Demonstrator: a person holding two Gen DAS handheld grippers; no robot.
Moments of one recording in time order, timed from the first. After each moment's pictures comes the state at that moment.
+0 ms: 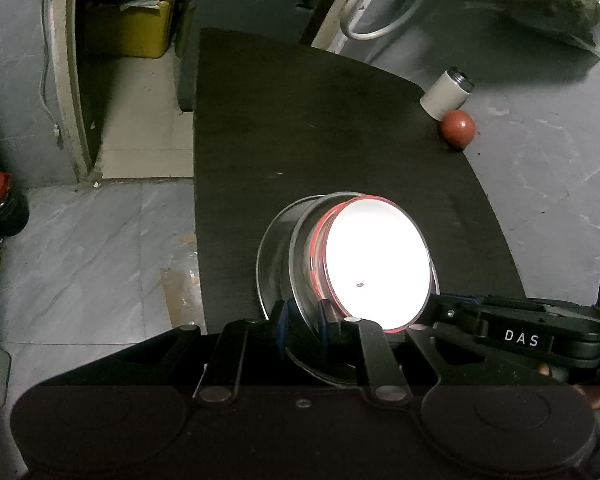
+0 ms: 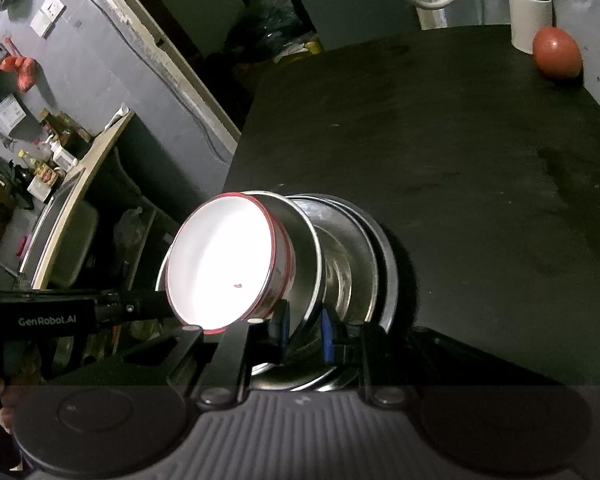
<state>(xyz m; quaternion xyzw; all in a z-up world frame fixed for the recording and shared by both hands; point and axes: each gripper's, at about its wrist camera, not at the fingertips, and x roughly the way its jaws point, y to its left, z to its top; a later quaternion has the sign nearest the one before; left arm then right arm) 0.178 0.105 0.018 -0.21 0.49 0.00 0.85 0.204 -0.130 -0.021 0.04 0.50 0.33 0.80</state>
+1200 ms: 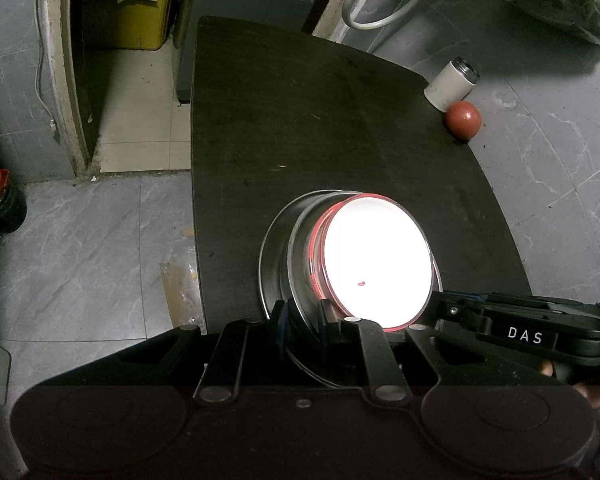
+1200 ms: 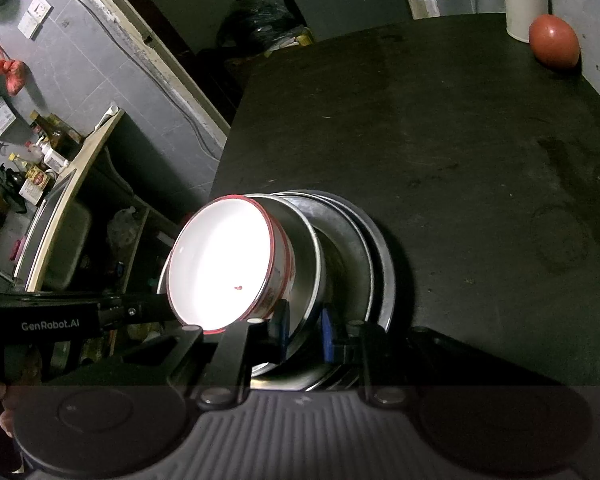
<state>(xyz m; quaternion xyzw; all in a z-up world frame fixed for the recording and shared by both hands) 0.187 0.105 0.008 -0.21 0.50 0.00 0.84 0.205 -0.123 -0.023 0.04 0.51 0.31 0.80</state>
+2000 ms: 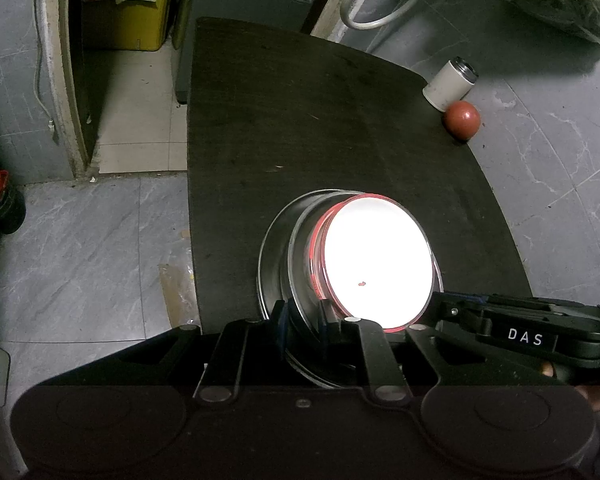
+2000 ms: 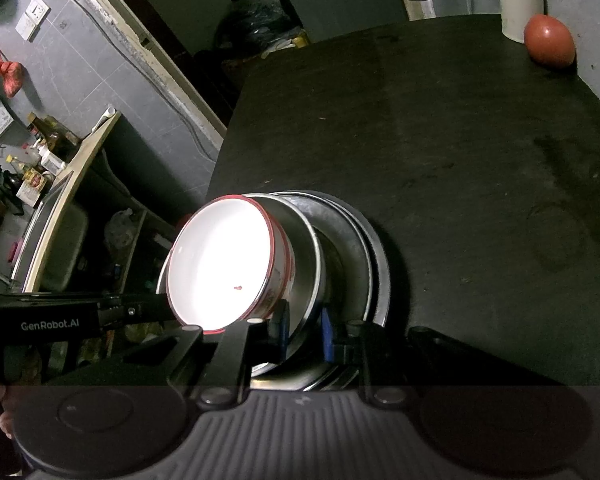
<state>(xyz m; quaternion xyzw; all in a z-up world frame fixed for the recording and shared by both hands) 0.187 0.104 0.007 -0.21 0.50 0.00 0.84 0.205 -0.125 -0.023 0.04 0.51 0.31 0.80</state>
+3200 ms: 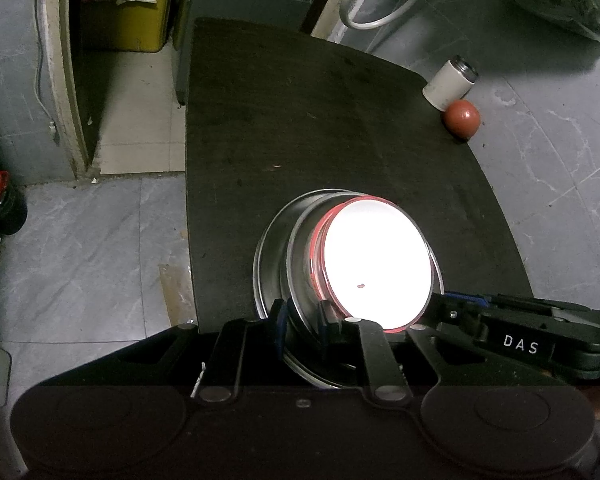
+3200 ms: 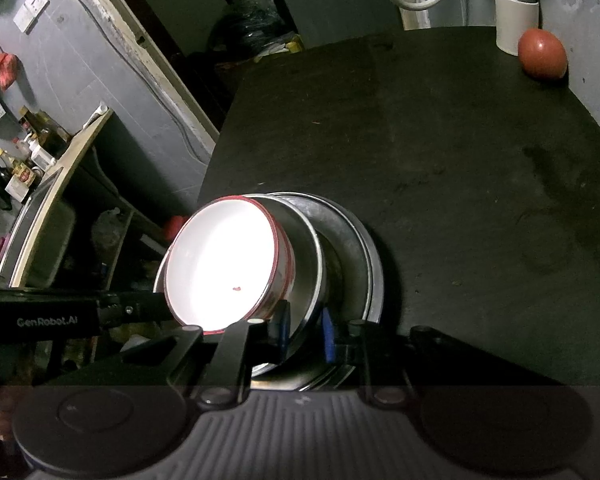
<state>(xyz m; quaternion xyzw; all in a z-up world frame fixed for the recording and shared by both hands) 0.188 0.103 0.007 -0.21 0.50 0.00 0.84 0.200 -0.121 -0.020 0.02 0.50 0.29 0.82</state>
